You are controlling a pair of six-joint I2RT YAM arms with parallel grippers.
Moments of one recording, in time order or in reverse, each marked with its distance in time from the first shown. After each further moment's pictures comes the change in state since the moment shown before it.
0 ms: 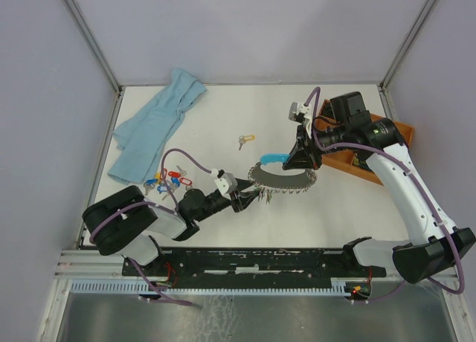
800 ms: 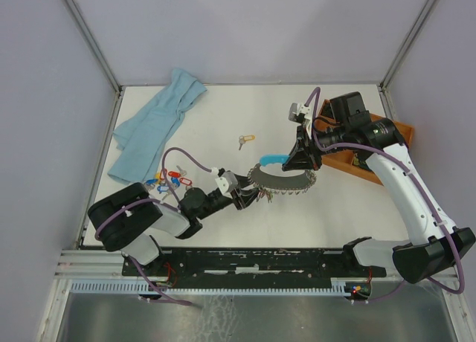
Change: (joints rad) left arm 0.000 0.047 0.033 0.085 0.023 0.001; right arm 0.002 0.001 0.000 -0.007 -0.025 -0.007
